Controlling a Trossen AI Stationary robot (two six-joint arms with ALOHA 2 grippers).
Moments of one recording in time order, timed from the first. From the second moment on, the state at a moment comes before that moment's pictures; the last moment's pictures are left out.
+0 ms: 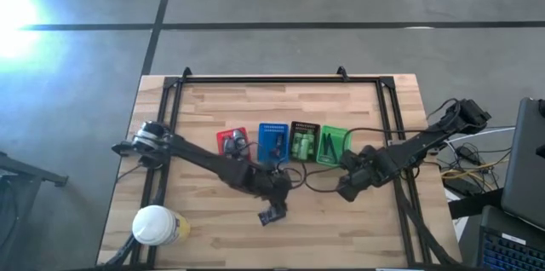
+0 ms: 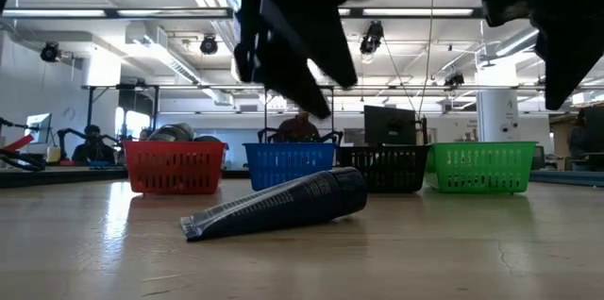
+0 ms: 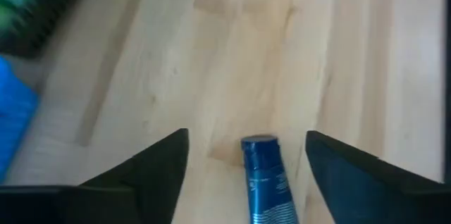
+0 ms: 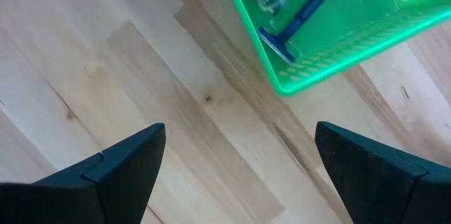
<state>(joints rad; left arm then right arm) -0.32 1.89 1.44 -0.46 -0.11 -0.57 0.48 1.34 0.93 -1.04 0.24 1.17</state>
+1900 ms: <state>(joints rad) 0.16 1.64 1.23 -0.39 -0.16 -0.94 0.56 1.25 0.93 -1.12 0.39 1.41</state>
